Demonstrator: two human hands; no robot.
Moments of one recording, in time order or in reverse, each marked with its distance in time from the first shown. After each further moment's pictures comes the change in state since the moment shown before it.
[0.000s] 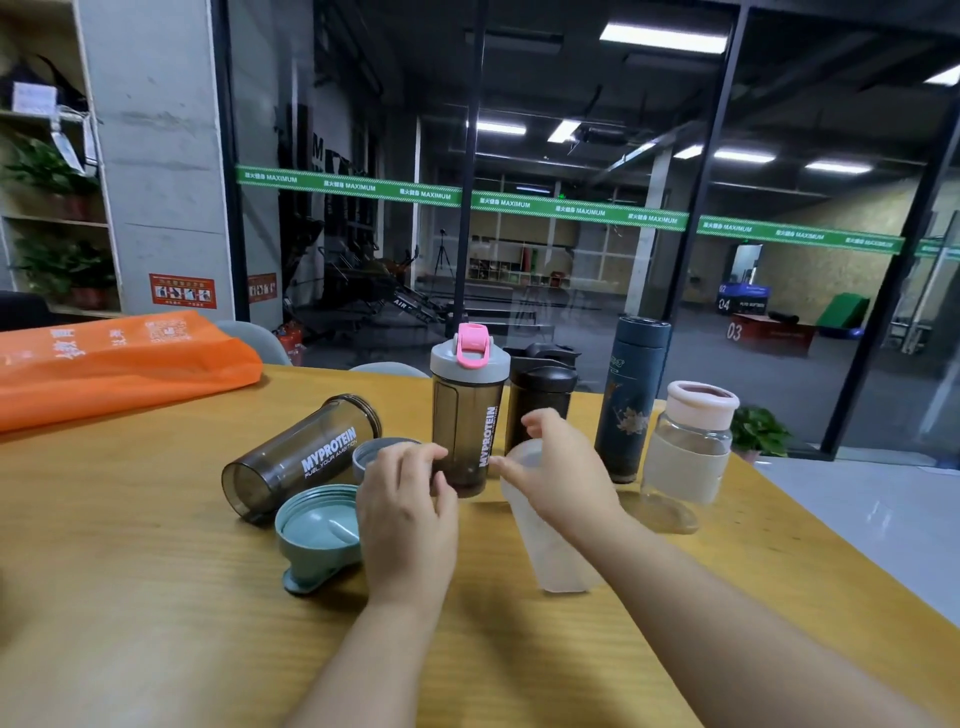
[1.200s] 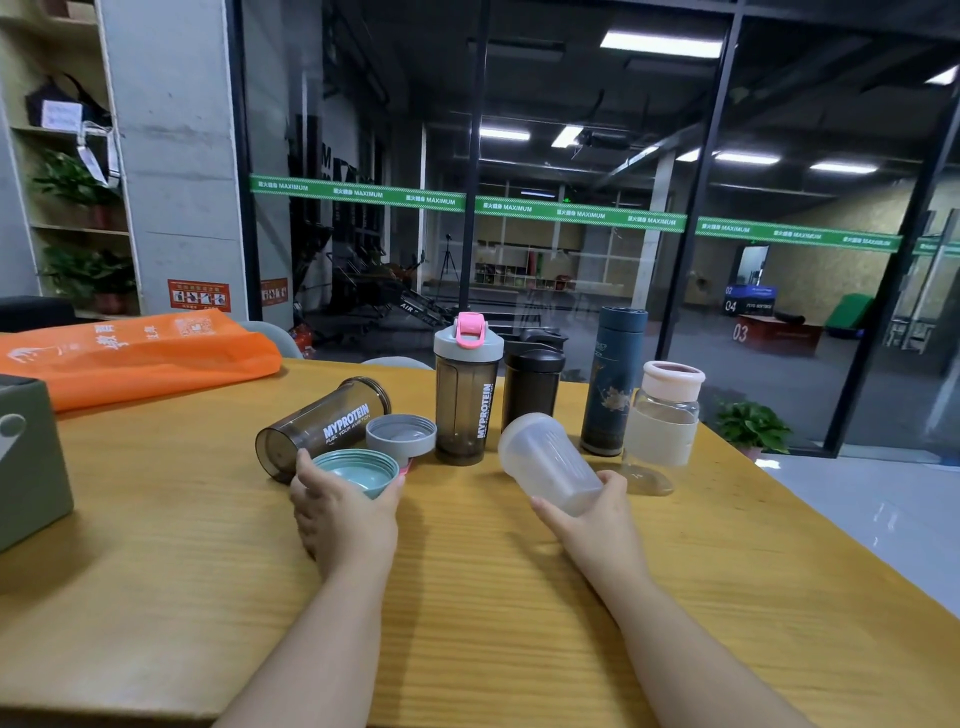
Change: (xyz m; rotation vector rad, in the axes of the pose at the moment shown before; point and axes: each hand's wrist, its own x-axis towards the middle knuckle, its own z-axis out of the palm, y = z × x) left_hand -0.022 -0.027 -0.038 -0.029 -0.085 -0.741; right_hand -0.082 0.064 0.008 0.391 0.091 0.327
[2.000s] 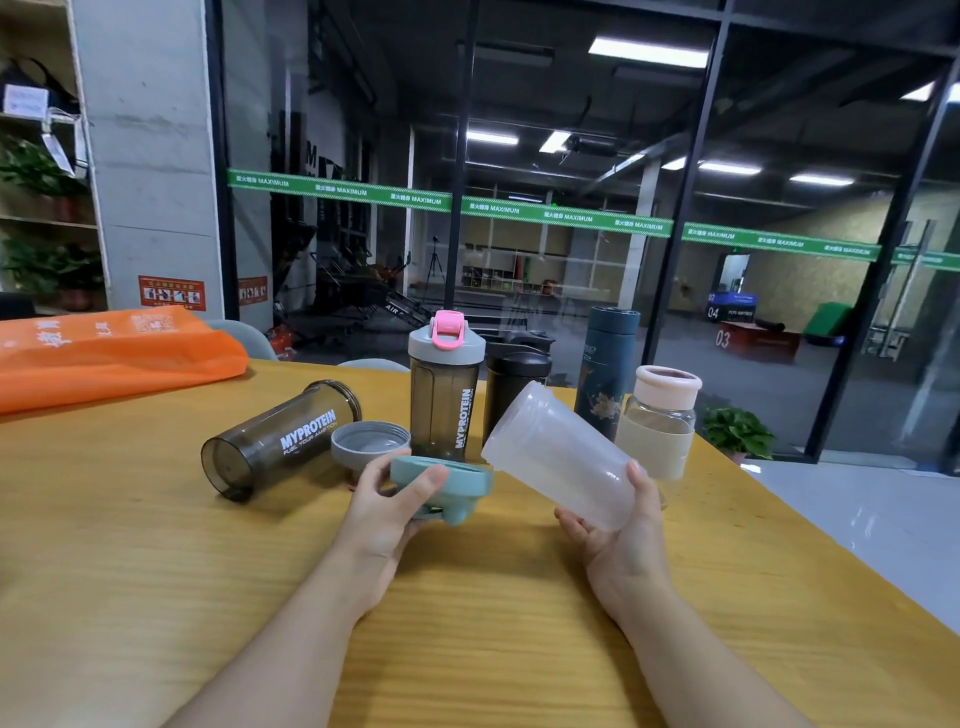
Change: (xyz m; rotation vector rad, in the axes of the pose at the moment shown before) left_hand -0.003 0.020 0.026 -0.911 -0.790 -0.236; right_hand 0.024 -0.004 -0.013 1.246 -0.025 0.307
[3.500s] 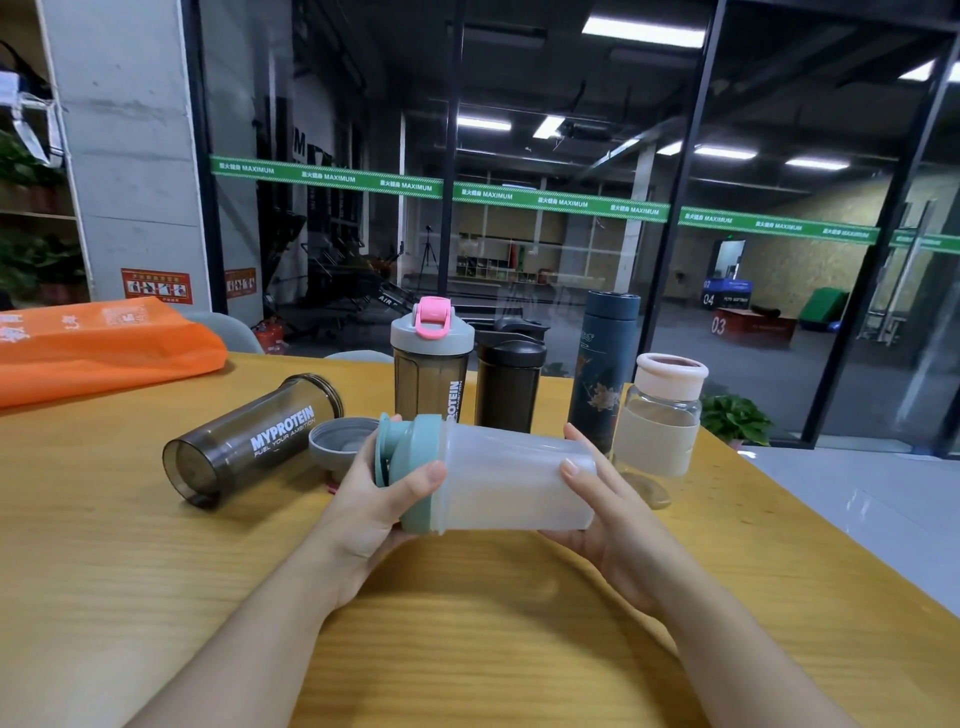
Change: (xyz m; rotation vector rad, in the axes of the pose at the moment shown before) left_hand 0.010 0.008 0.002 0.160 -0.193 -0.043; right_hand 0.016 -0.015 -0.011 -0.546 -0.489 0.051
